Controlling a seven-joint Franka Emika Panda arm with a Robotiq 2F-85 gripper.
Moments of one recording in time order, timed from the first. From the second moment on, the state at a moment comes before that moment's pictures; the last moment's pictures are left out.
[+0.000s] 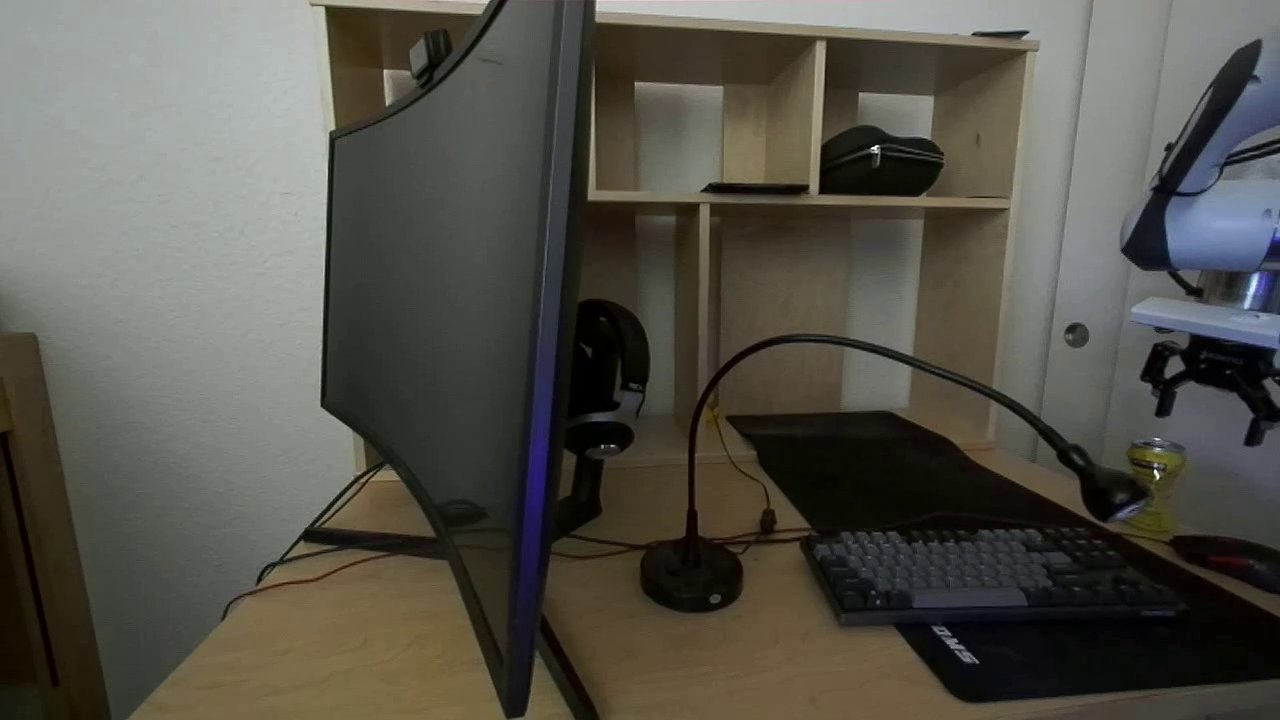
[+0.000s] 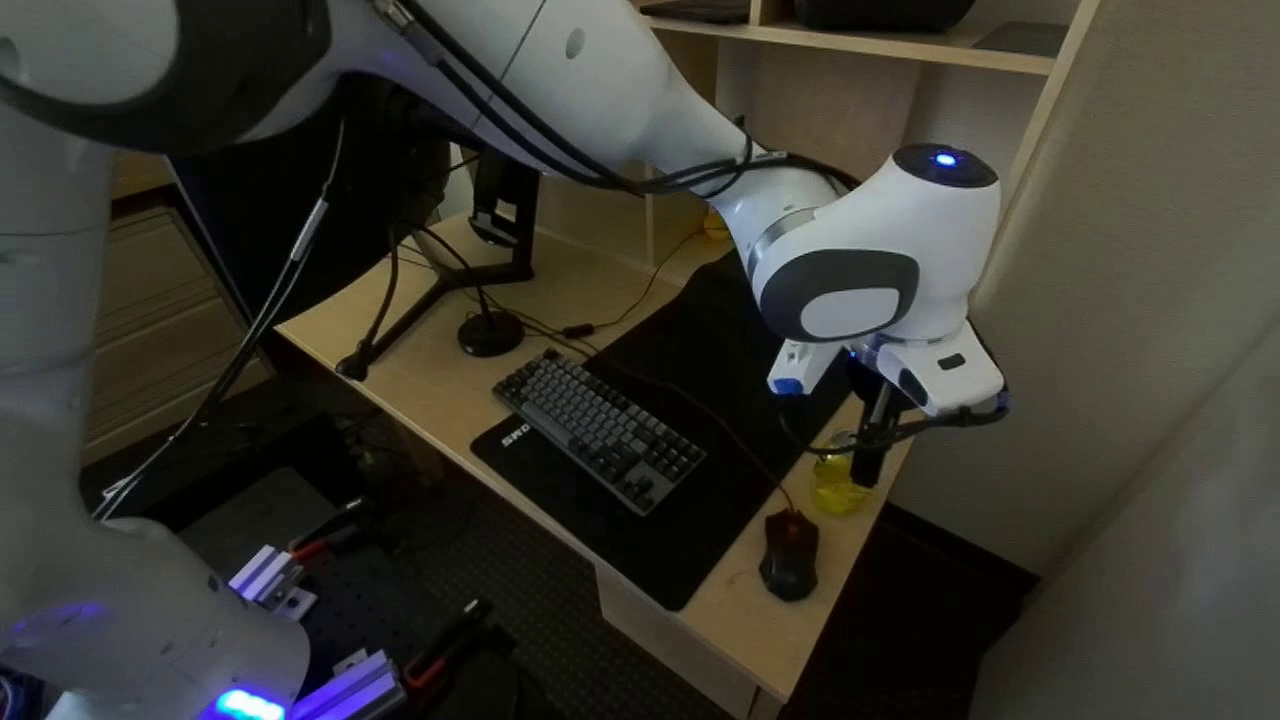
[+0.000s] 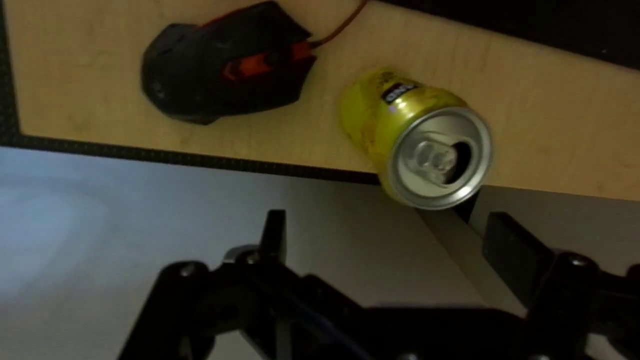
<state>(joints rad) -0.37 0.57 -0.34 -1.73 0.31 2.41 0.54</state>
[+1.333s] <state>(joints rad) -0.40 0.62 -0.30 -1.64 0.38 2.28 0.50</state>
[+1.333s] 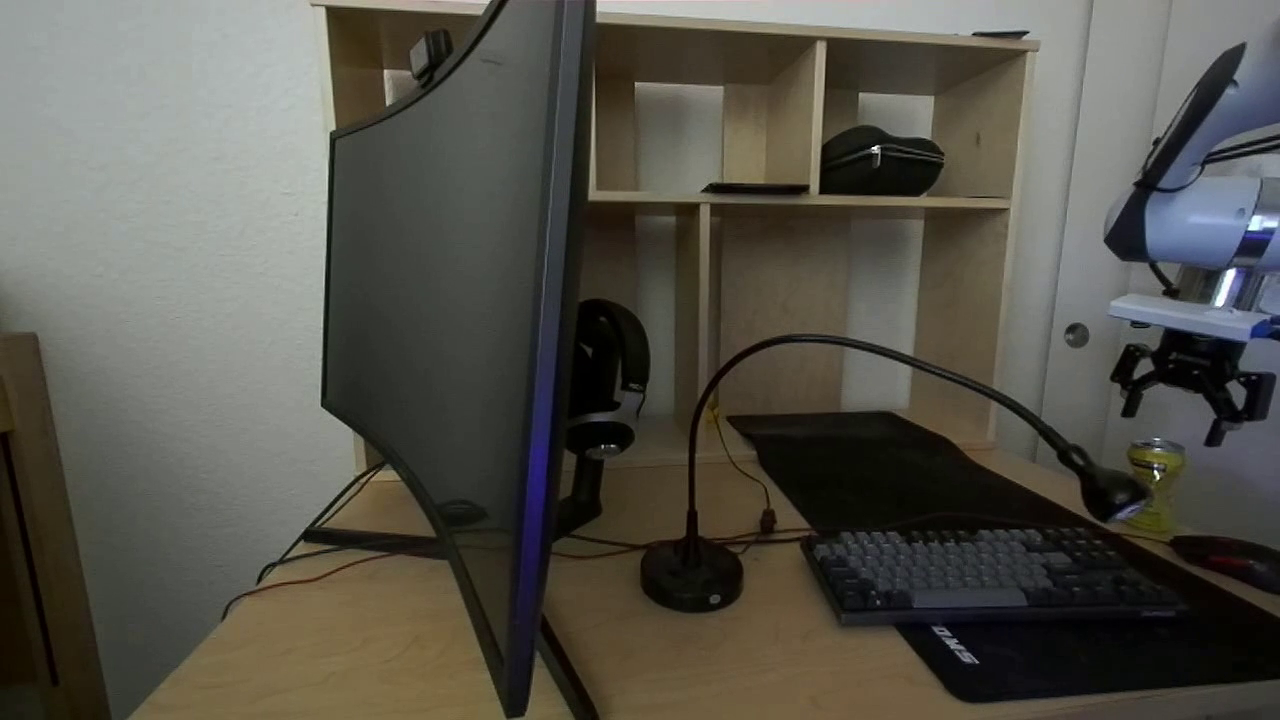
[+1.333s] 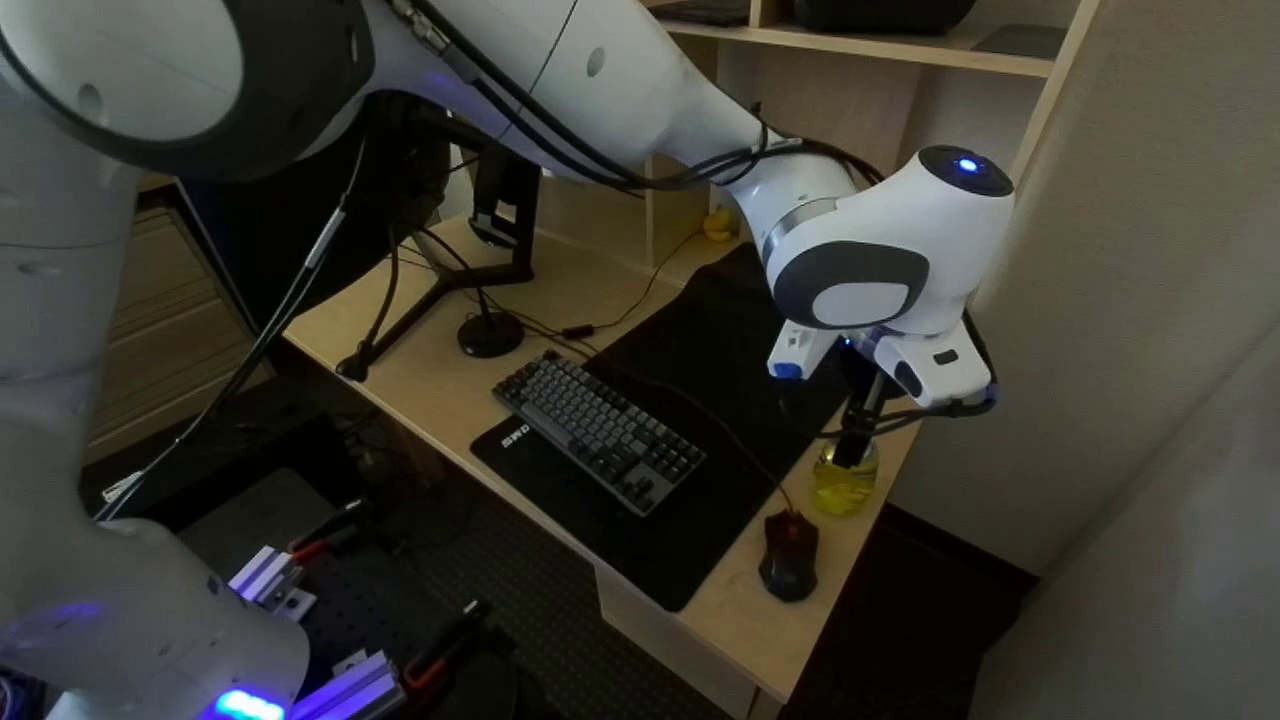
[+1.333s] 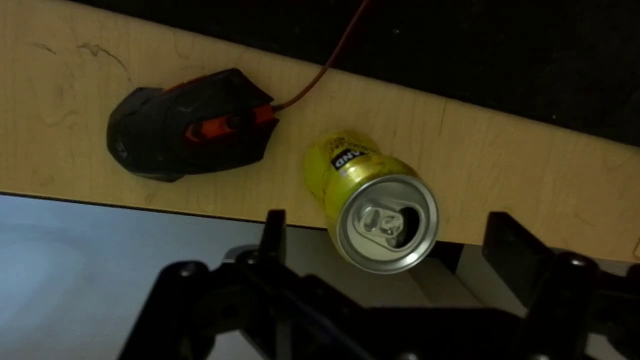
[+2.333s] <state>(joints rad) -0.40 0.75 -0.28 -1.59 0.44 2.37 0.56</state>
